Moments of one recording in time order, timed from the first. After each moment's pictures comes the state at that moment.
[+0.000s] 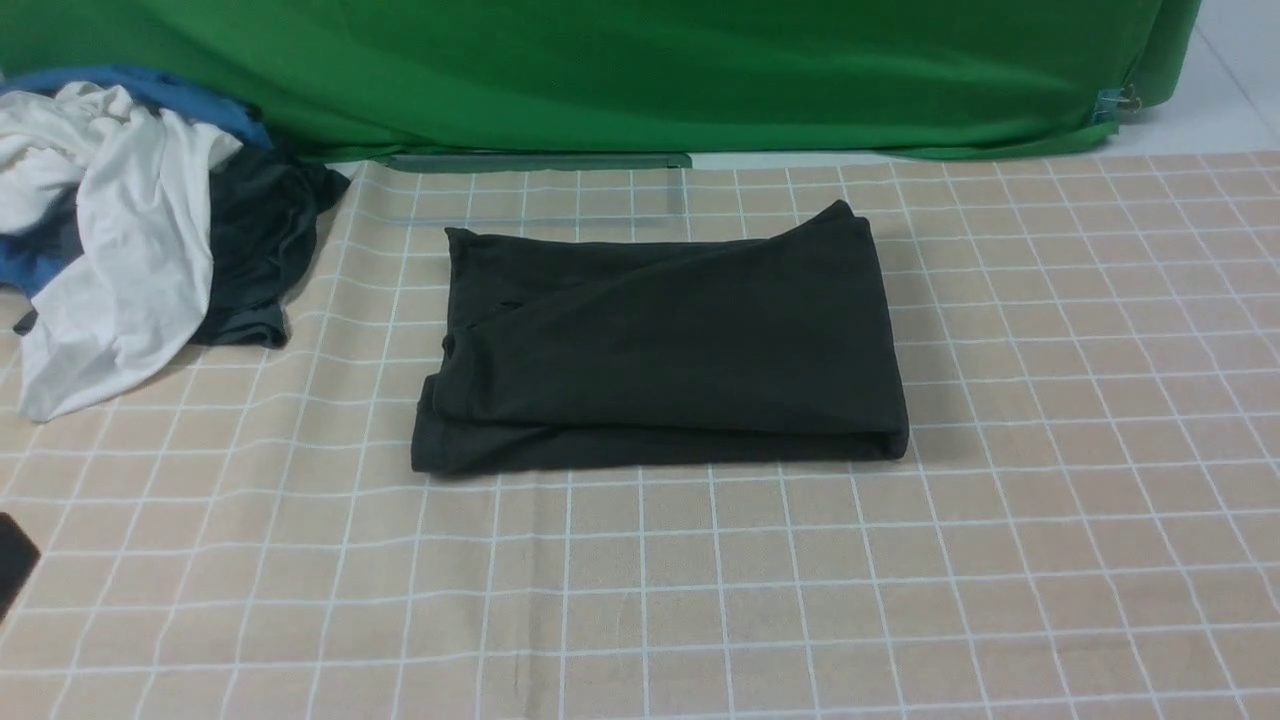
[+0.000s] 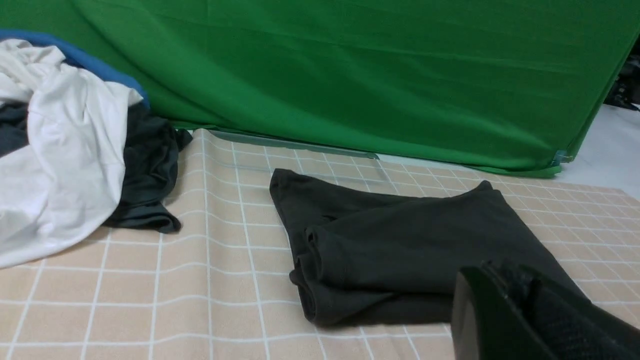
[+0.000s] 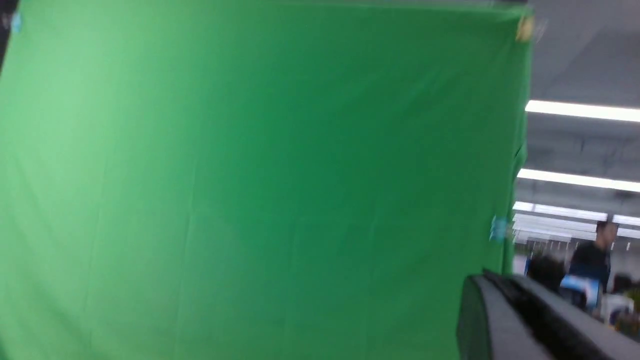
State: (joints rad) right arm 0.21 0.00 -0.43 0.16 -0.05 -0.30; left arm -0.23 0.07 -0.38 -0.09 0.54 -0.15
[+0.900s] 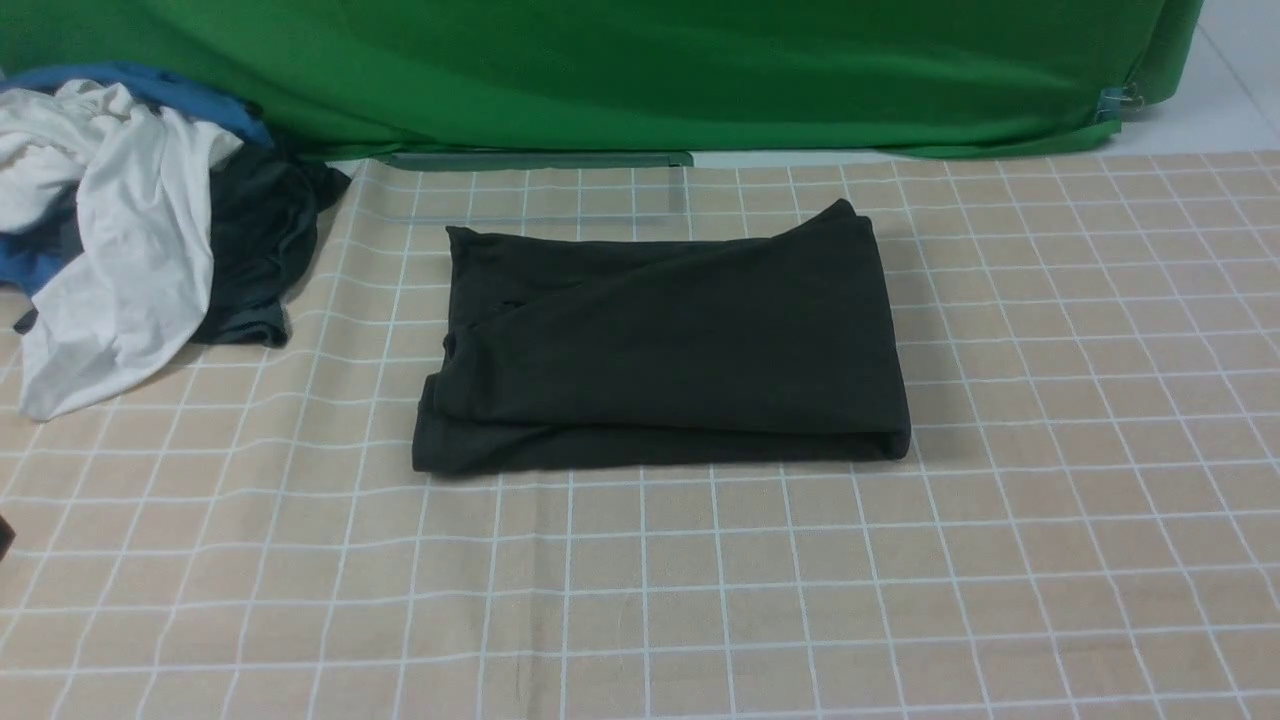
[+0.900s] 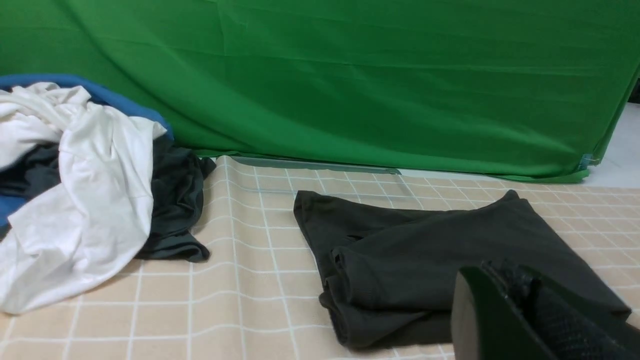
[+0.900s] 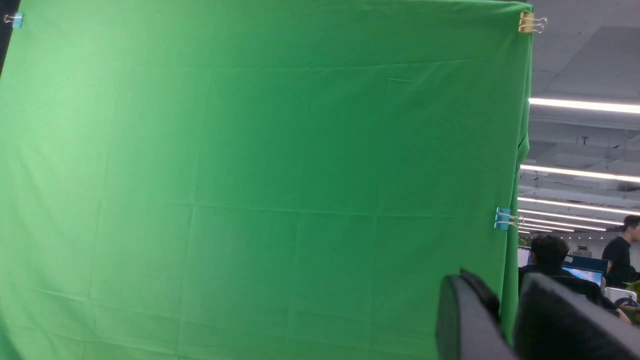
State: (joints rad) right arm 0.21 0.01 -0.42 0.16 -0.02 -0.29; left arm -0.23 0.07 -0.37 -0.01 0.49 -0.10
